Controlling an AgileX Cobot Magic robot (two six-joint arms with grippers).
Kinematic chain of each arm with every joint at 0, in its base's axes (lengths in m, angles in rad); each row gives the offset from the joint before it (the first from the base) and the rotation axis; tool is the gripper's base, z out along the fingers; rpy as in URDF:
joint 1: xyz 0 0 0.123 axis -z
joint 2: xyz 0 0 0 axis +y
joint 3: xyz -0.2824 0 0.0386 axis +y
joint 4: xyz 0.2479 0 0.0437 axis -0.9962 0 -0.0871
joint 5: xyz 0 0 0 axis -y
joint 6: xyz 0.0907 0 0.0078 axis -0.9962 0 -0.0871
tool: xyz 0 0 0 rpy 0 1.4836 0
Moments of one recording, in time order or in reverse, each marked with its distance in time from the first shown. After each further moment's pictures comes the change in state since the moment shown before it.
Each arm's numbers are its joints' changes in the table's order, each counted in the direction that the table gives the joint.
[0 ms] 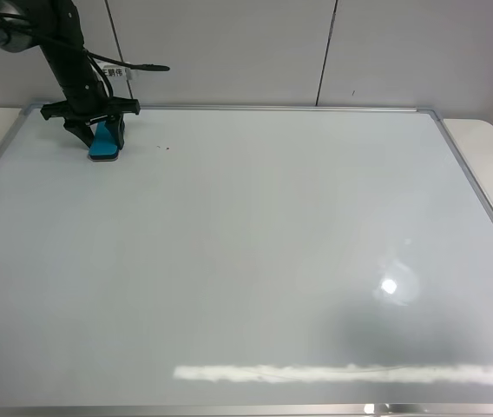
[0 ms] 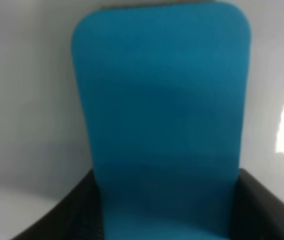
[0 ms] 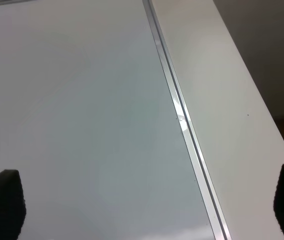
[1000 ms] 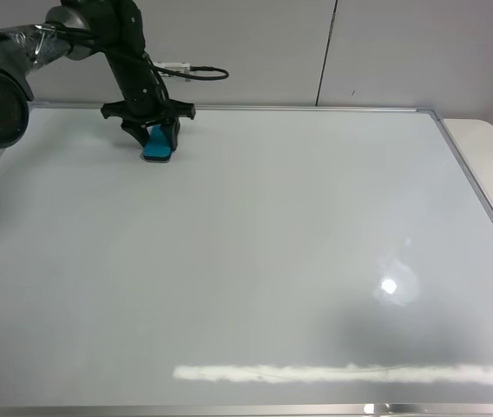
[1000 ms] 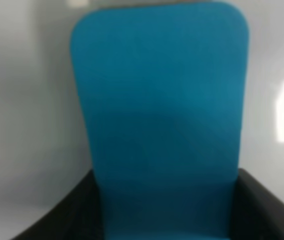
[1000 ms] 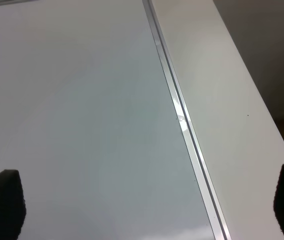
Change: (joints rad) left arm 0.143 0.057 -0.100 0.018 0.003 0.001; right arm 0.000 0.000 0.000 0.000 0.000 0.000
